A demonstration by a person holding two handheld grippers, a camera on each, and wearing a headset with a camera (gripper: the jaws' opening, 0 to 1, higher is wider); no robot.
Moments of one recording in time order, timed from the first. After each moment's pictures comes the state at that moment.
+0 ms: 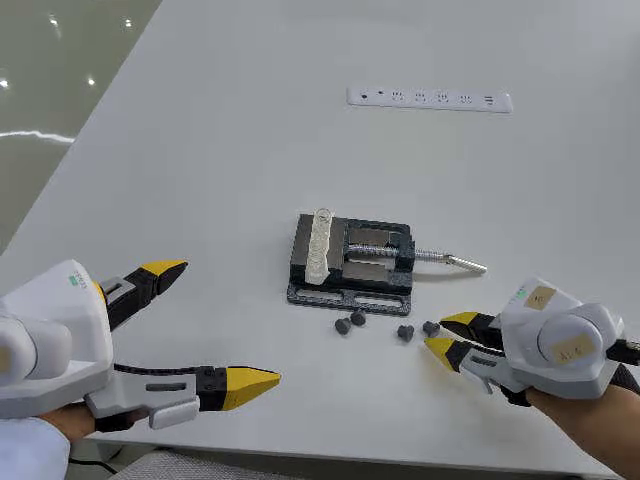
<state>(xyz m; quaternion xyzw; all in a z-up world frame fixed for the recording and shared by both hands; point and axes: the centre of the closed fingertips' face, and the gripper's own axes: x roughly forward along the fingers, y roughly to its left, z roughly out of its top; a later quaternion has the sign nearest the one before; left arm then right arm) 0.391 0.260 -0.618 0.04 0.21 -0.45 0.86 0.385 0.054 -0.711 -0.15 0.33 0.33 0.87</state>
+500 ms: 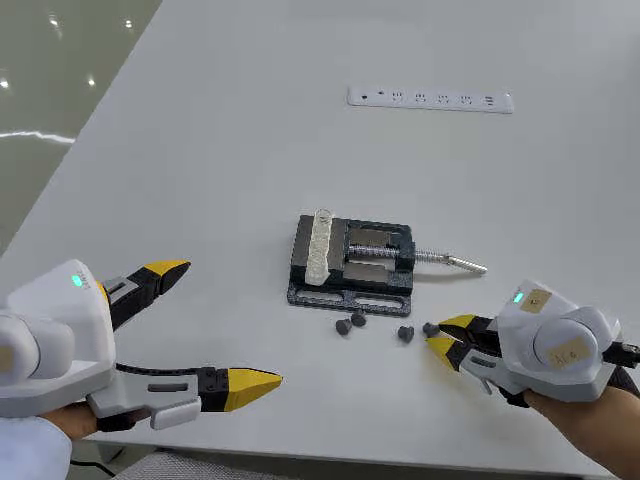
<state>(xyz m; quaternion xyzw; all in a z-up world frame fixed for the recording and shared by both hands) 0.392 0.256 -0.617 0.05 0.21 -0.46 0.86 0.386 0.054 -0.712 -0.17 0.32 0.34 0.87</state>
